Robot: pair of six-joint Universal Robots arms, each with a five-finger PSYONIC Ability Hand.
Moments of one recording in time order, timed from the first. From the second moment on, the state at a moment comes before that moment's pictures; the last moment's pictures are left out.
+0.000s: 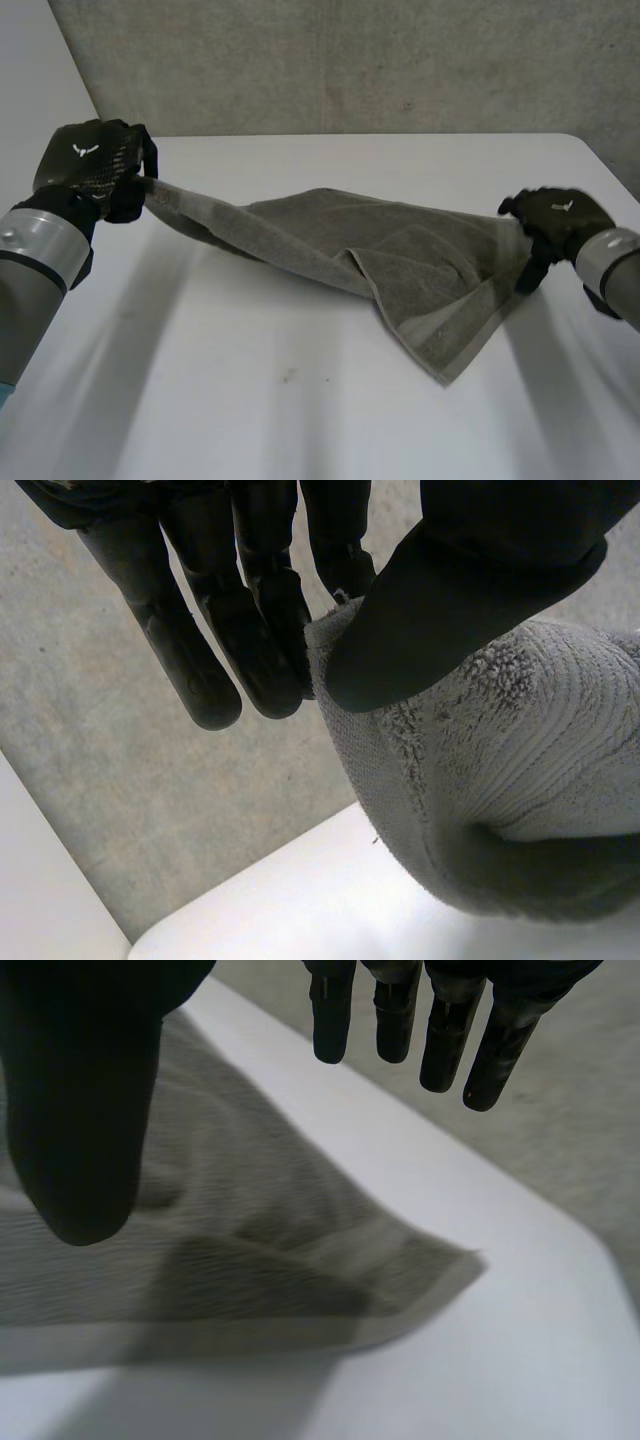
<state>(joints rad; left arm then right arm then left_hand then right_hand) 4.47 -1.59 -1.77 3.41 -1.46 3.32 1.71 -1.26 1.56 0.08 1.39 2.76 1.19 1.22 1.22 1.22 1.04 0.22 0.24 0.22 0.23 0.07</state>
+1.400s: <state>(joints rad) 4.45 -1.58 -1.81 3.41 -1.46 3.31 1.94 -1.16 1.88 -0.20 1.43 2.88 1.19 1.22 1.22 1.22 1.04 0.43 0.49 0.48 0.48 0.35</state>
